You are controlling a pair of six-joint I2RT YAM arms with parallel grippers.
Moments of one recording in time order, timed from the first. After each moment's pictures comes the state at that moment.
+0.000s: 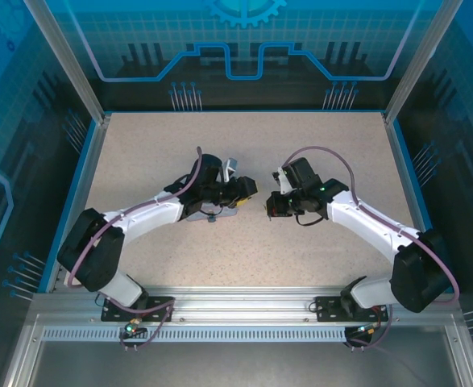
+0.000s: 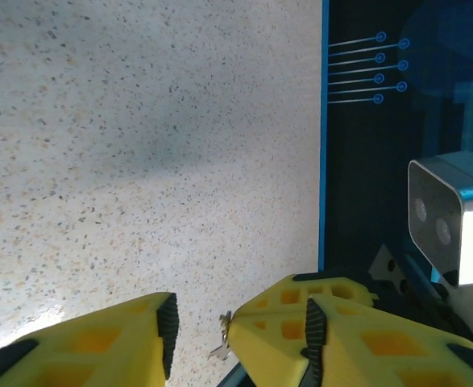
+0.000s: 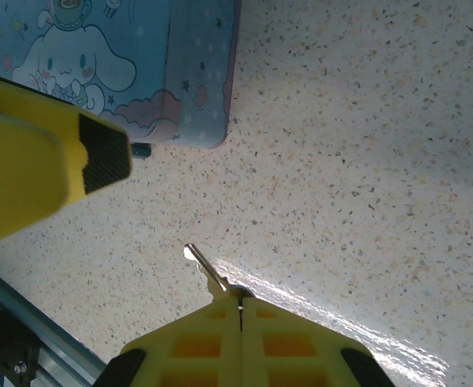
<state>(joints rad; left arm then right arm) -0.59 1.58 0.97 0.03 0.51 -1.05 0.55 1.37 0.99 -0.61 -0.29 0.49</state>
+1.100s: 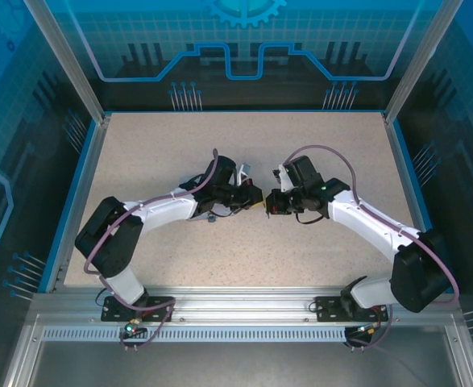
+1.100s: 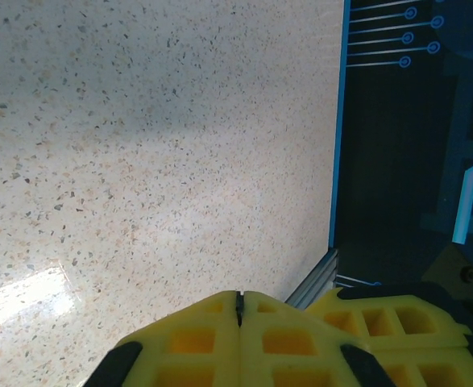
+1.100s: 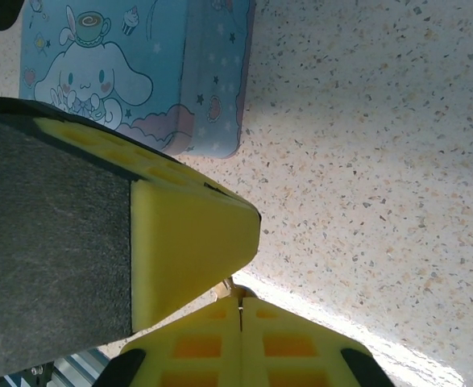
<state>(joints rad) -0.63 1.69 1.02 0.03 0.54 -1.05 0.53 1.37 0.99 -0.58 -0.32 0.50</state>
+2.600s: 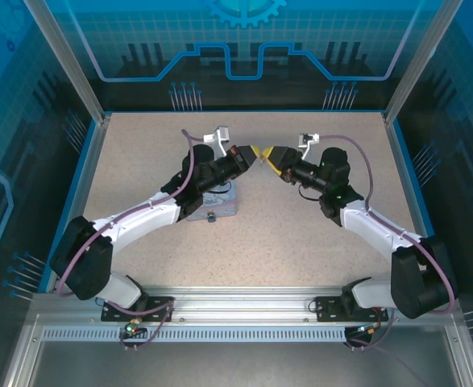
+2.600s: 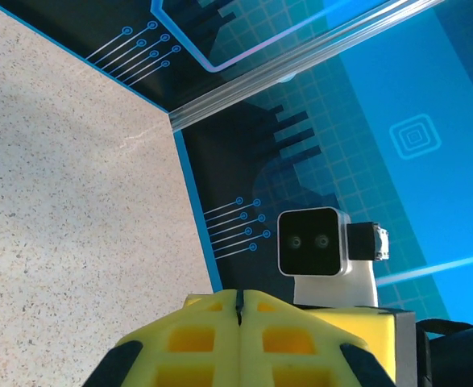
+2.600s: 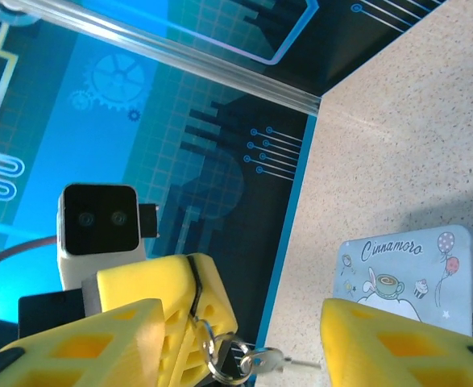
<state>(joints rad) -0.62 1.49 1.00 0.40 0.19 -1.09 0.35 1.32 0.77 0.49 -0.61 1.16</state>
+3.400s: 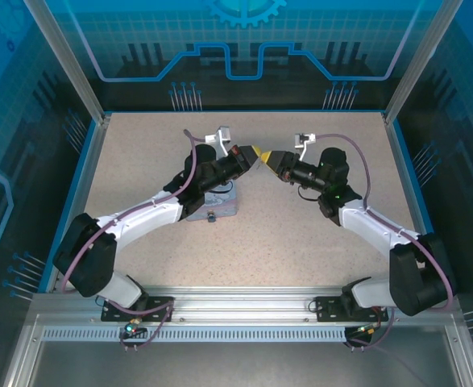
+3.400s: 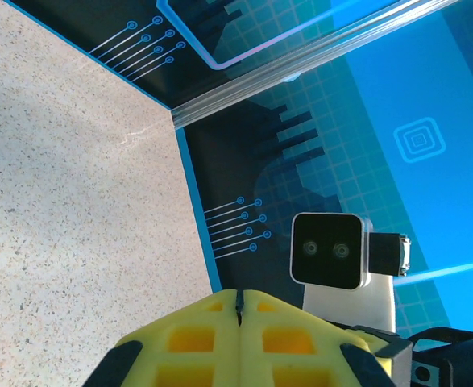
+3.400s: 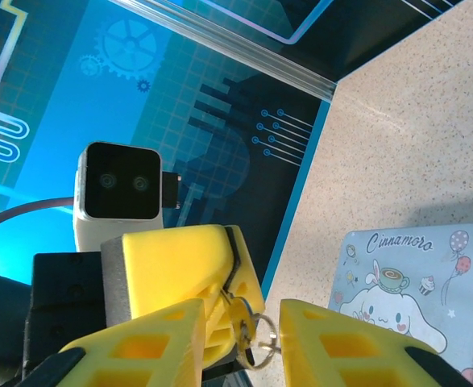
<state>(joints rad) -0.62 1.51 1.00 0.42 0.19 -1.11 0.35 1.35 0.77 0.52 -0.67 1.10</state>
